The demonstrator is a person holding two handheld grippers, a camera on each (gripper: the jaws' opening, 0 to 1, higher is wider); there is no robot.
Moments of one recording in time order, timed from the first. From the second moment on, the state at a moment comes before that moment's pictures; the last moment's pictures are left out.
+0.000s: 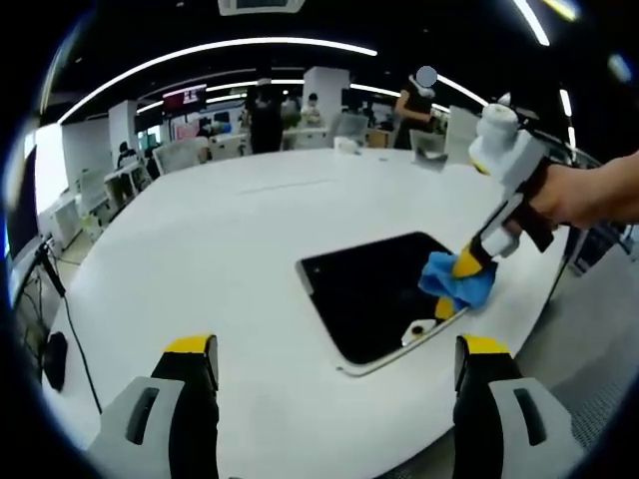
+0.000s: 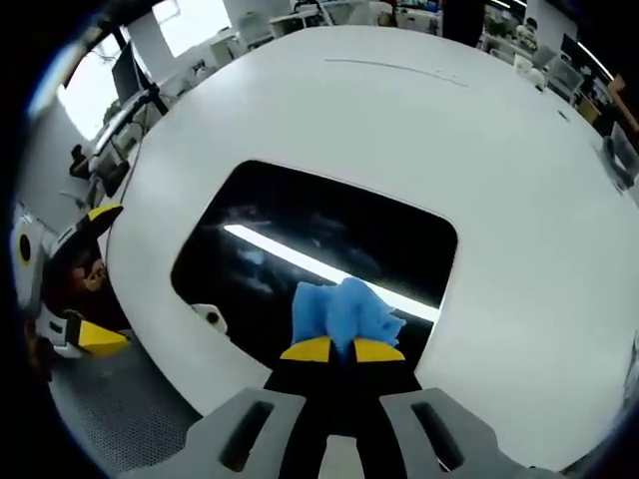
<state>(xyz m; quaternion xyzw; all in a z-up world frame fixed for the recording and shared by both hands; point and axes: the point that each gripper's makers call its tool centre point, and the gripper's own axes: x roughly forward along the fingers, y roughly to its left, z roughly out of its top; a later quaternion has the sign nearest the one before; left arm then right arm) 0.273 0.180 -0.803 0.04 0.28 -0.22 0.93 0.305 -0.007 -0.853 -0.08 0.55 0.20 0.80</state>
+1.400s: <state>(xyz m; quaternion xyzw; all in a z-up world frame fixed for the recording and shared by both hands) 0.273 0.175 -0.809 0.06 0.29 -0.24 0.92 0.304 0.094 -0.853 -0.11 0.55 0.26 0.79</state>
